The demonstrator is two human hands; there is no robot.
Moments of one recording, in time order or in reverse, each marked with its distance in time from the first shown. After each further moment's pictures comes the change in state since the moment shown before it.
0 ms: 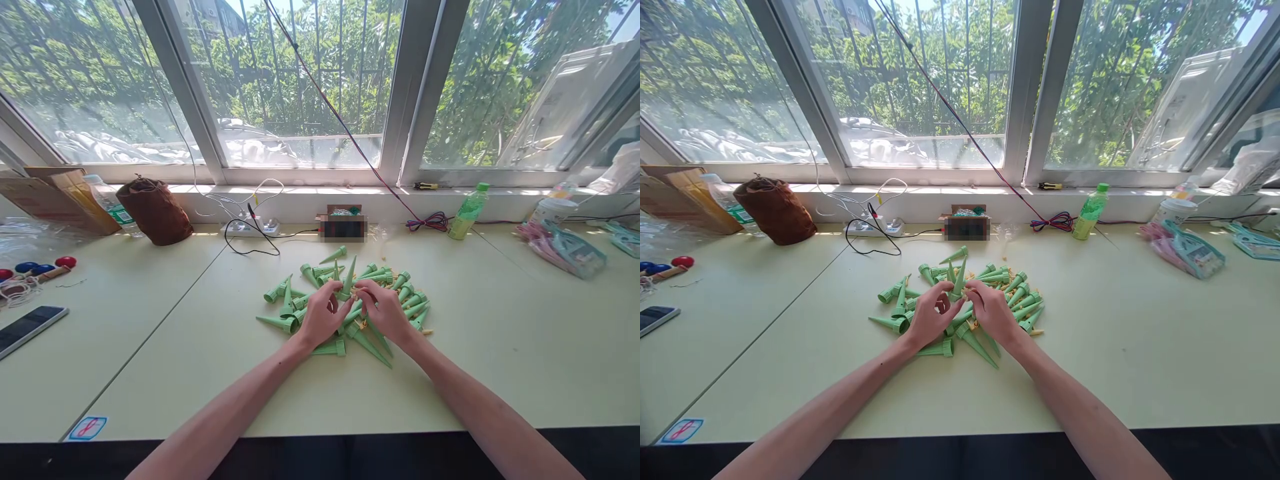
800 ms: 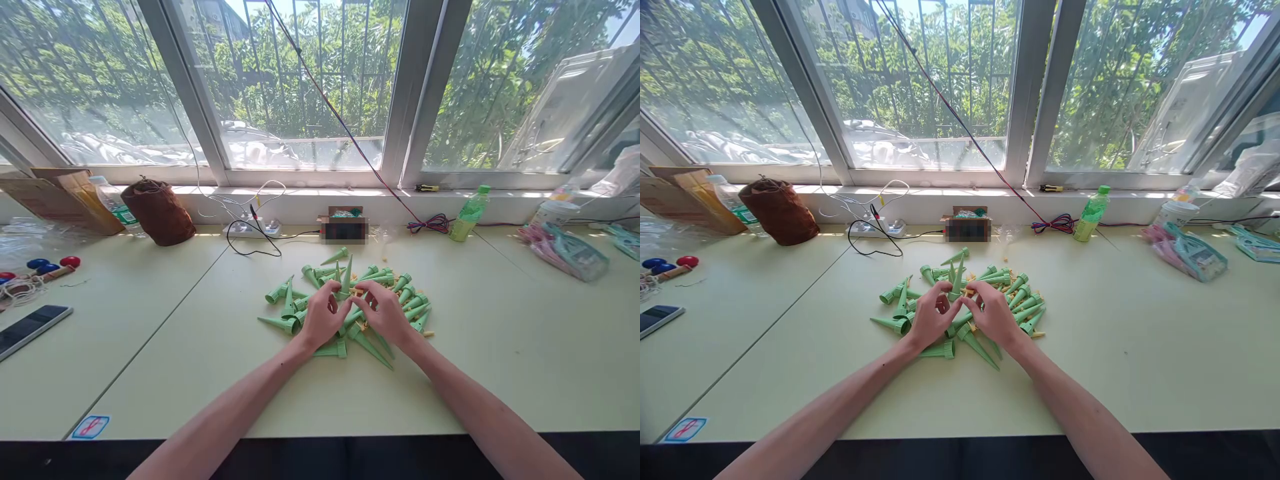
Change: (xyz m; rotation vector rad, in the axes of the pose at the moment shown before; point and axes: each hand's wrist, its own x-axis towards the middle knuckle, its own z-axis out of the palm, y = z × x) left_hand 0.000 0.004 -0.001 0.014 0.054 -0.044; right_hand 0.001 0.000 0.001 -0.011 0.017 -0.037
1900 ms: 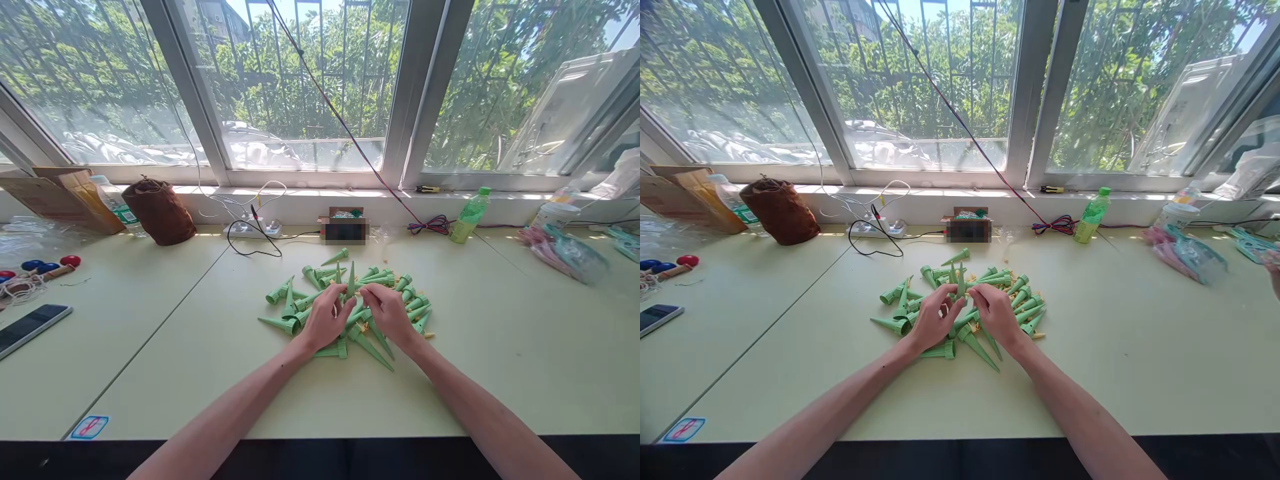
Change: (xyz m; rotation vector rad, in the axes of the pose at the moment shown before) left_hand -0.002 -0.003 0.000 -0.009 -0.097 0.093; right_hand 0.003 -0.004 -0.004 -0.010 0.042 -0.020
